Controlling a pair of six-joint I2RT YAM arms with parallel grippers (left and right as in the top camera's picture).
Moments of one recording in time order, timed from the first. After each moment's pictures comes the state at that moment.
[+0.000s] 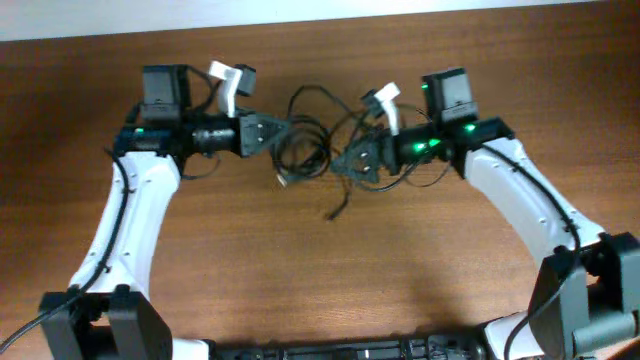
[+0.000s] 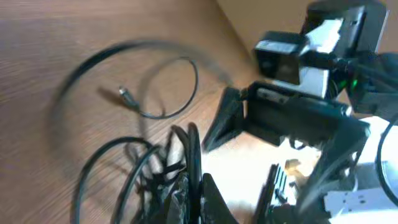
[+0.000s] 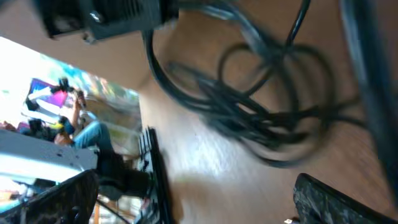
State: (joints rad) left arm -0.07 1.61 1.30 -0.61 1.04 0.03; right arm 0.25 1.63 1.16 -0.51 -1.12 0.00
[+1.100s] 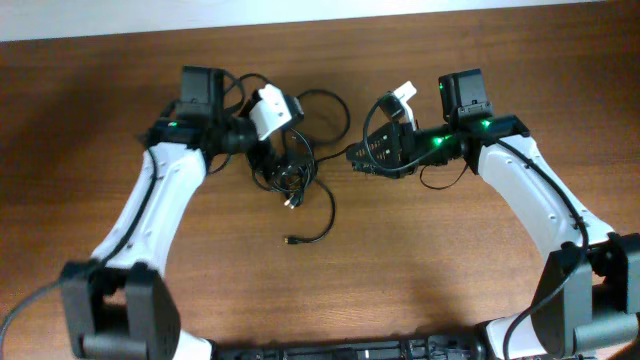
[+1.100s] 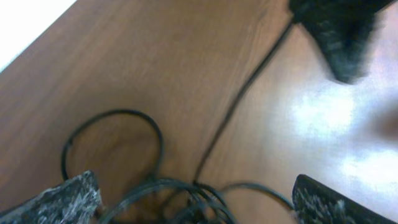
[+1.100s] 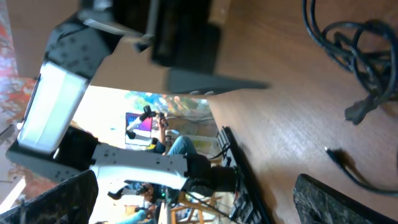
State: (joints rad) left arm -0.17 1.68 1.30 -0.61 0.81 0.85; right arm 0.14 1.63 1.16 -0.62 -1.40 0.25
